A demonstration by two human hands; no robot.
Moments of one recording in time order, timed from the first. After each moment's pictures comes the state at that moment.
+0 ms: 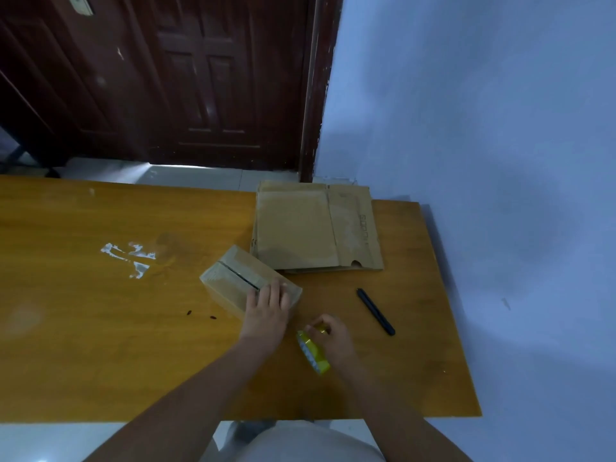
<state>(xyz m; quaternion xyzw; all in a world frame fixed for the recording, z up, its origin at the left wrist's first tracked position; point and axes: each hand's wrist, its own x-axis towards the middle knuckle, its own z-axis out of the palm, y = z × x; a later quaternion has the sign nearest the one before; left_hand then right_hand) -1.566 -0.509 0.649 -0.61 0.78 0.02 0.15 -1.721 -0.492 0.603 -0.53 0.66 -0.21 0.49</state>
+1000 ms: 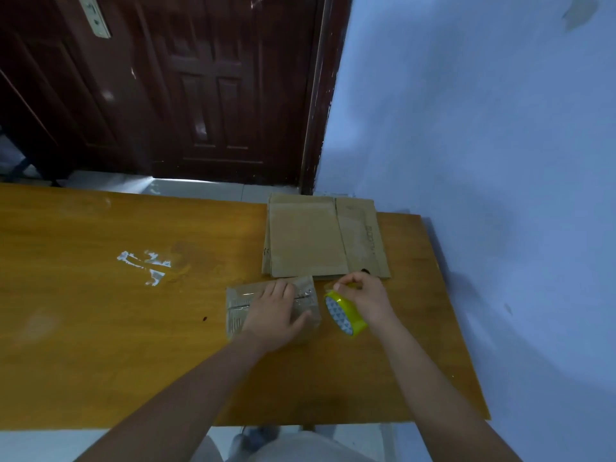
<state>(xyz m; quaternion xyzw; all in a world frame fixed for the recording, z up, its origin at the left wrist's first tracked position) -1.528 -0.517 0.663 -0.58 0.80 0.12 -0.09 -1.719 -0.542 0.704 -0.52 0.69 -0.28 0.42</state>
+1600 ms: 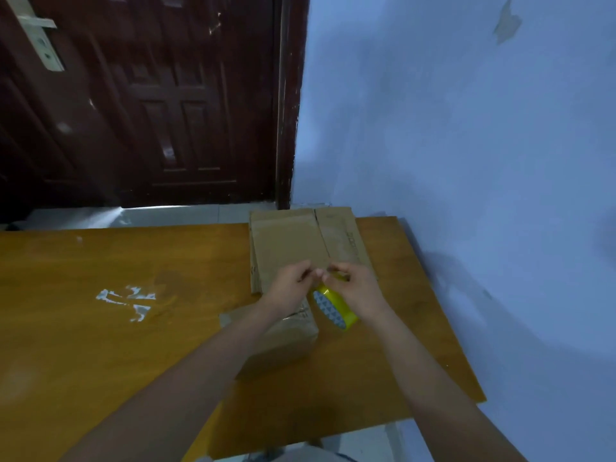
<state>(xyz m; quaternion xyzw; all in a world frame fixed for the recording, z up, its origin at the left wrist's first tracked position) -1.554 -0.574 0.718 -0.49 0.70 0.44 -0.27 -1.699 -0.539 0.757 -0.57 0.65 -0.31 0.39</state>
